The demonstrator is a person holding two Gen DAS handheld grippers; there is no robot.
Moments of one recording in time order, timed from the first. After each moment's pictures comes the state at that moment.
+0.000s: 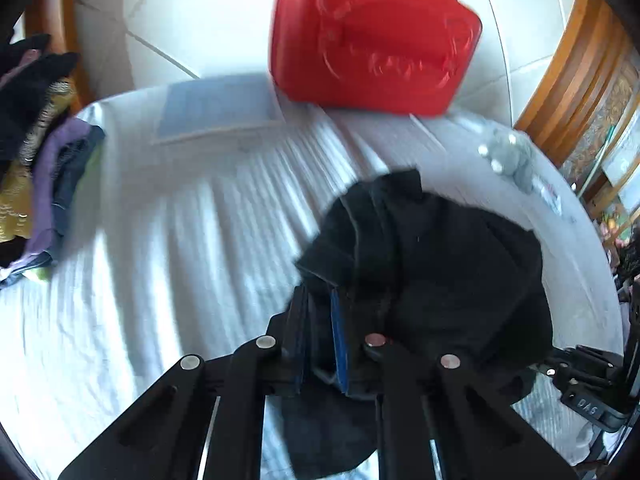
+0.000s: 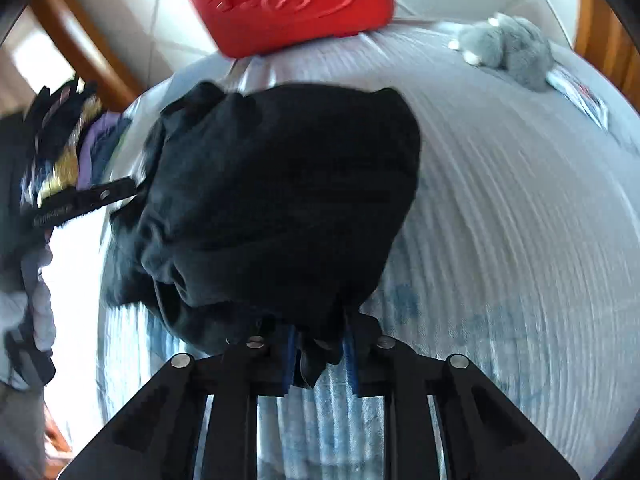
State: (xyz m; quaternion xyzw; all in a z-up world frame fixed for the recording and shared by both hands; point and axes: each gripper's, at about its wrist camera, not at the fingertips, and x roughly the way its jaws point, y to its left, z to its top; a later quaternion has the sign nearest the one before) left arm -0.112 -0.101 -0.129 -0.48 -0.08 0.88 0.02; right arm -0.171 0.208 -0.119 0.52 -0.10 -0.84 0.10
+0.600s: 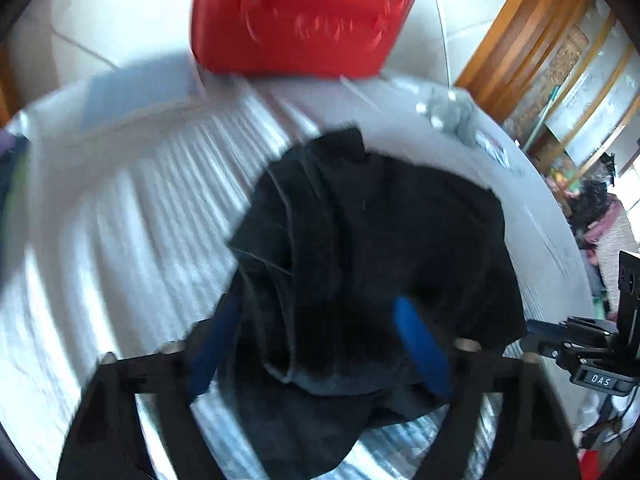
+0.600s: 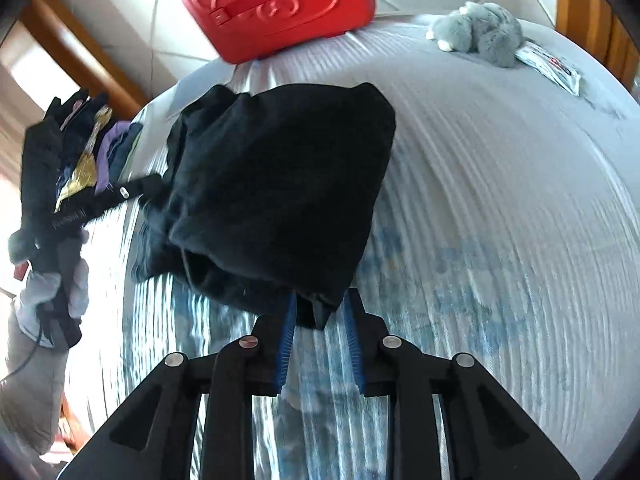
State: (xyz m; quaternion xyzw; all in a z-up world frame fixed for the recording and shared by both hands) left arm -0.143 -0.076 -0.166 -0.53 -0.07 0.83 0.17; right arm -0.137 0.226 -0.108 0.53 -0.13 -0.83 0.10
